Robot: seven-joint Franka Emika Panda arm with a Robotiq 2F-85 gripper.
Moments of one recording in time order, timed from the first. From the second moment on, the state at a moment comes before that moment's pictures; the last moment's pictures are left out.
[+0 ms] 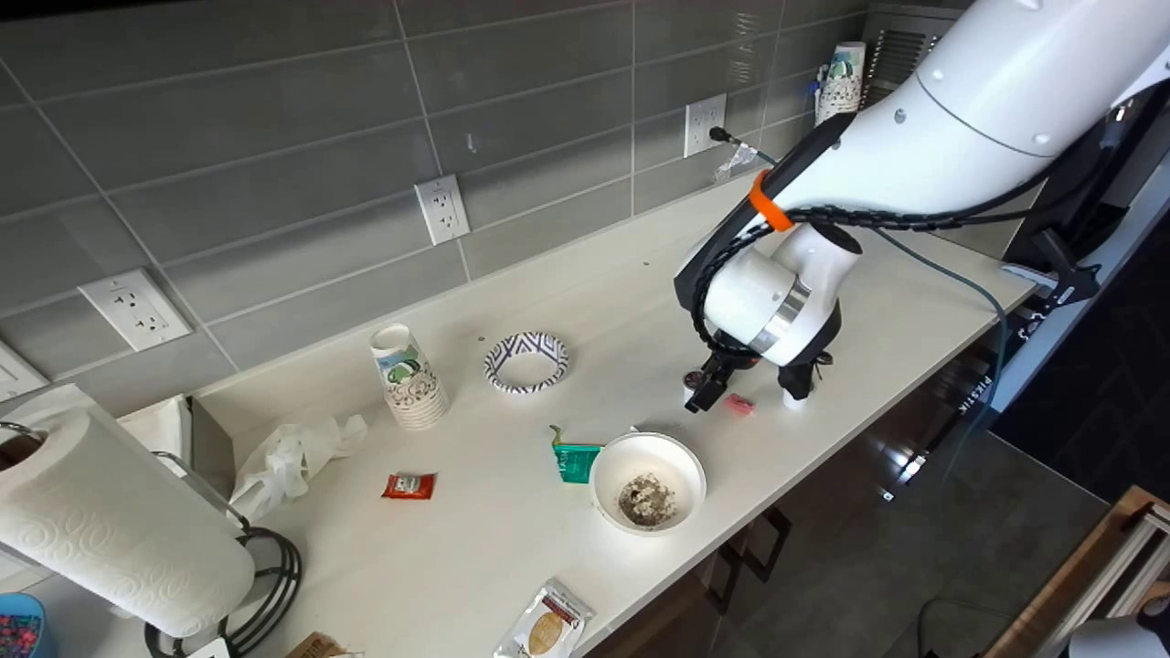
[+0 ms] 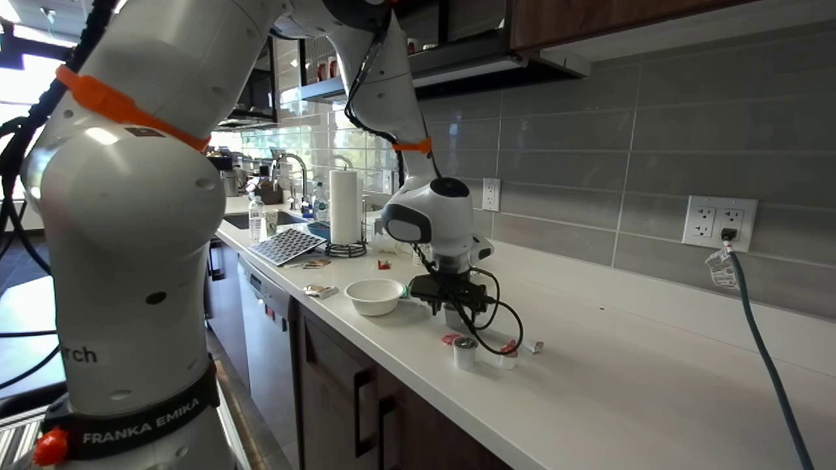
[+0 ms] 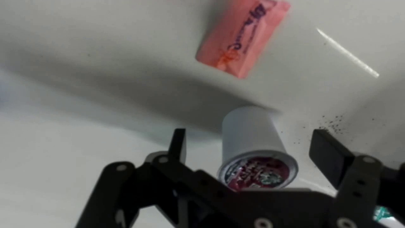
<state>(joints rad) 0.24 0.46 0.04 -2.28 1.32 3.03 -1.62</state>
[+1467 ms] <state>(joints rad) 0.62 0.40 -0.46 -2.26 0.23 2.80 -0.72</state>
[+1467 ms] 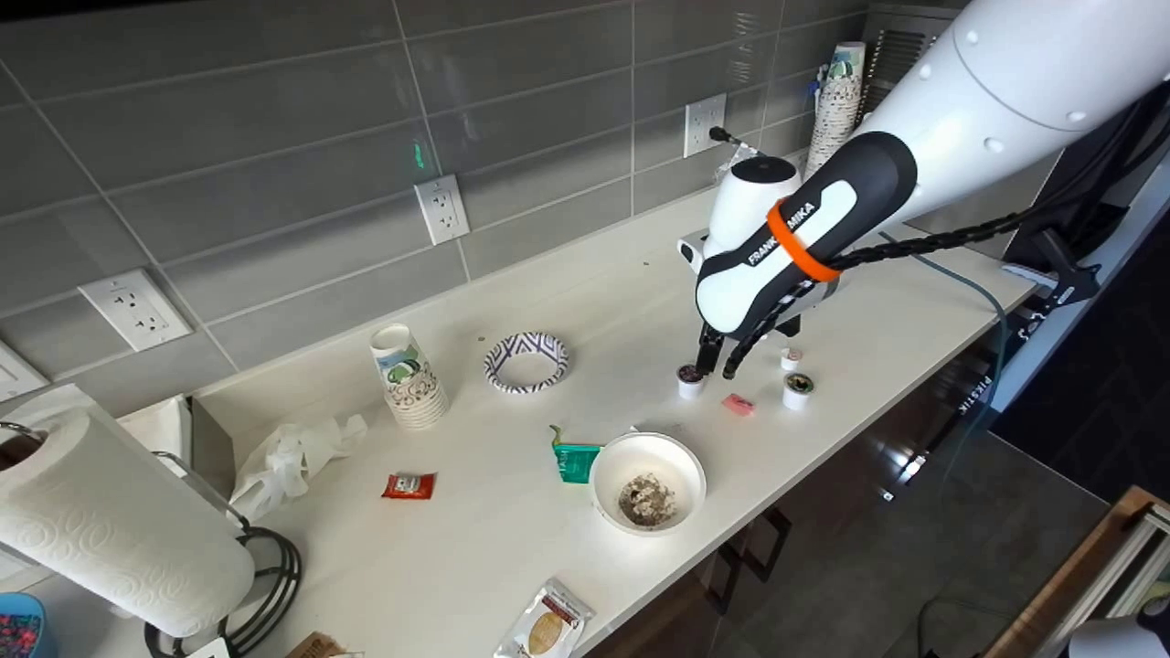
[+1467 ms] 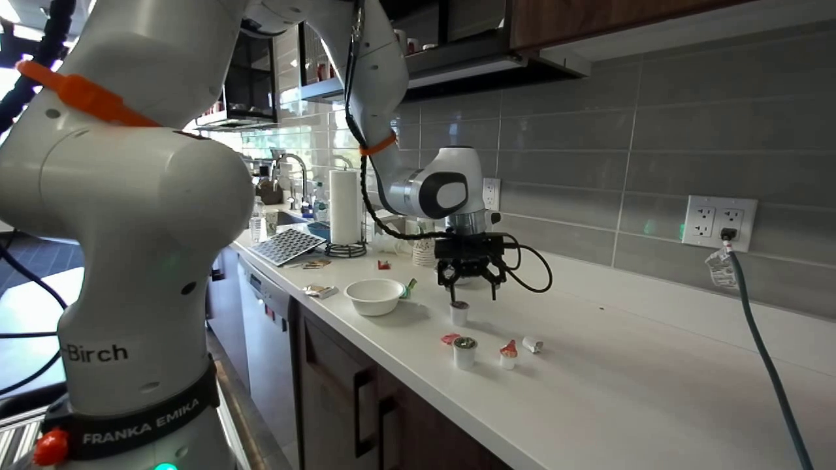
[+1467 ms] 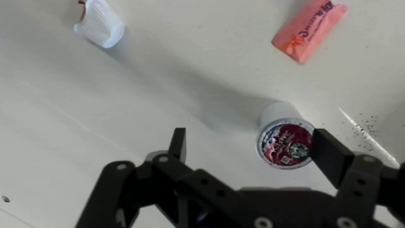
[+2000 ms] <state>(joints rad) 0.41 0.36 -0.21 -2.12 -0.19 2.56 -0.39</state>
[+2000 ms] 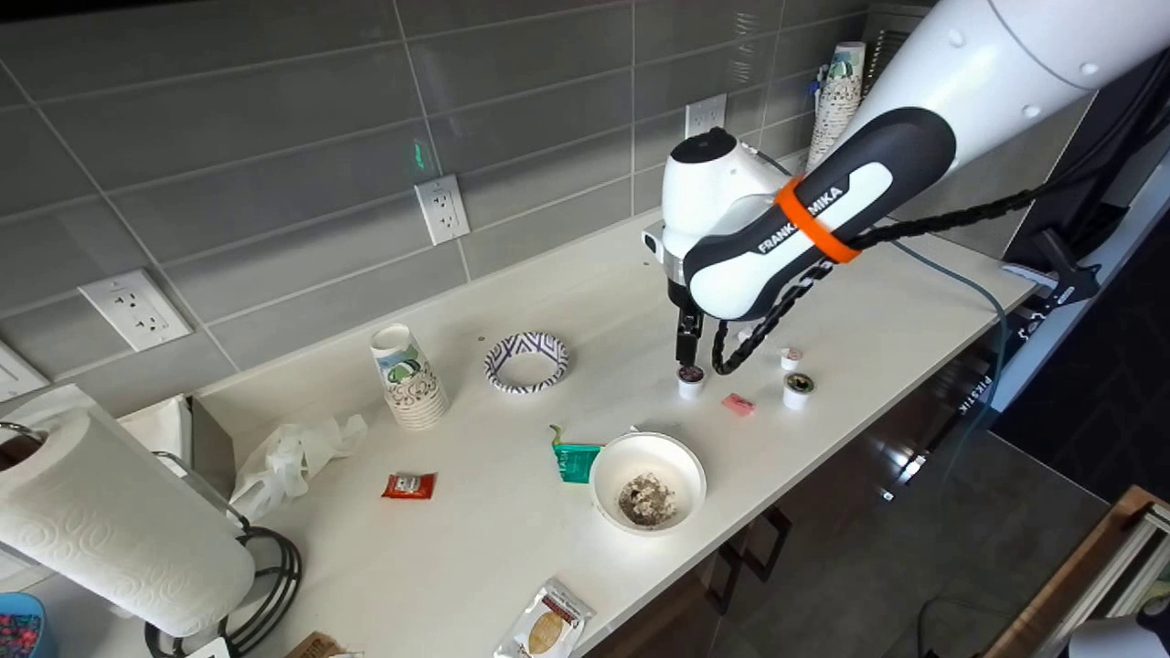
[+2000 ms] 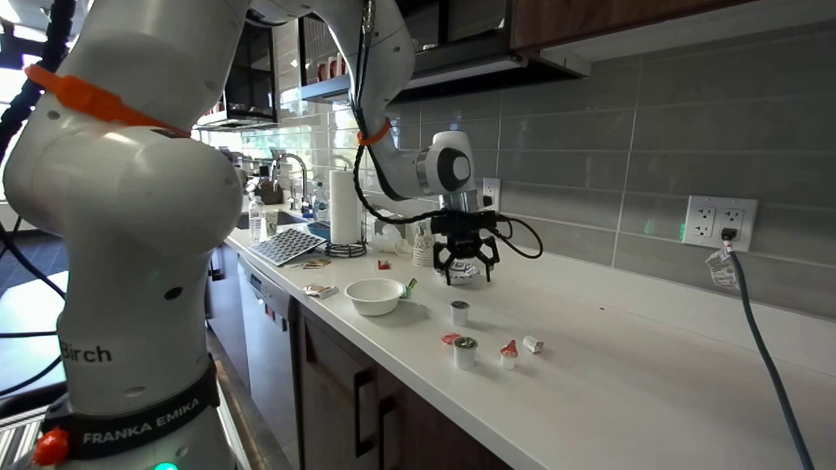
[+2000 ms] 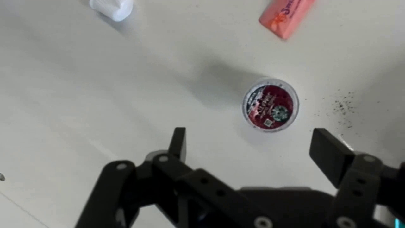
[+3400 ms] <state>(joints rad) 0.26 0.61 0.07 -1.79 -0.47 2.21 -0.40</state>
